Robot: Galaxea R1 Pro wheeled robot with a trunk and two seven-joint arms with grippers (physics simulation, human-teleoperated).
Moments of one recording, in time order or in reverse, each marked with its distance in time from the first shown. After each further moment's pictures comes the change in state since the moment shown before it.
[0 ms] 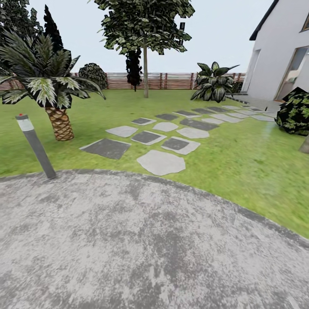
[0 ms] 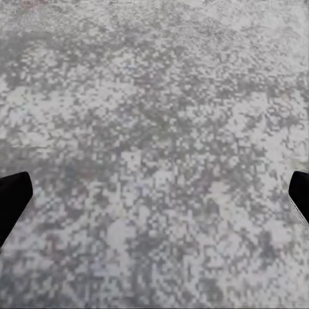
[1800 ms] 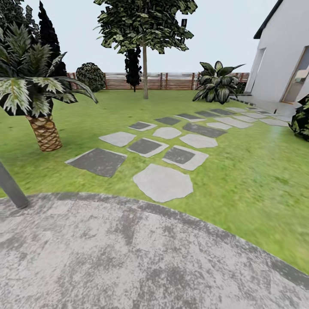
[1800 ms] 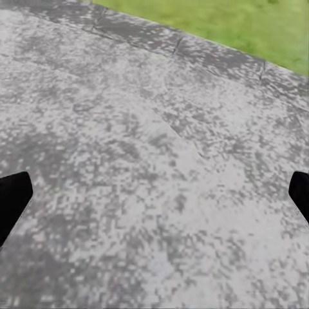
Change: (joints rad) left arm 0.000 0.000 0.000 -0.001 0.000 0.000 0.000; right arm -0.001 0.000 -0.001 -0.200 -0.002 -0.005 -0.002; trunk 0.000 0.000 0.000
